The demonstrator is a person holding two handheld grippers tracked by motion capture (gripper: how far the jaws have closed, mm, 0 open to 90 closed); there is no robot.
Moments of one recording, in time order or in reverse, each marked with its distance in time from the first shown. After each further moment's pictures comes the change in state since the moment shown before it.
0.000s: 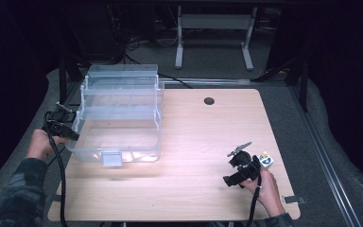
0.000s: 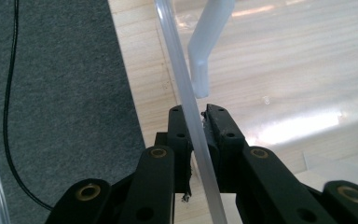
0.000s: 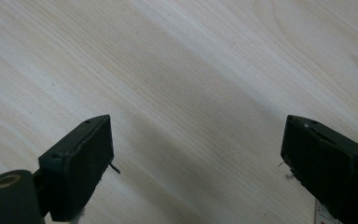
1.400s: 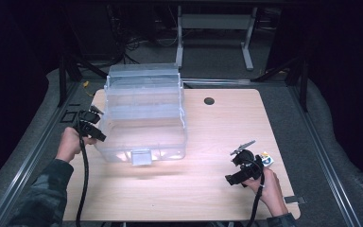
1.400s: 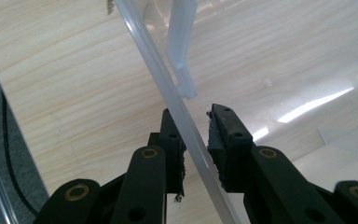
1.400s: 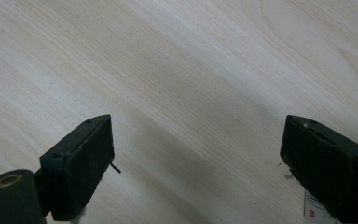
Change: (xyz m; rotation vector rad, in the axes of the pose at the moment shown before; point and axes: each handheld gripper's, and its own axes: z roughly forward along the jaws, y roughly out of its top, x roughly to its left) left arm -0.099 0.024 0.016 0.017 0.018 0.173; right arm -0.006 -0.002 -0.006 -0.003 0.012 0.027
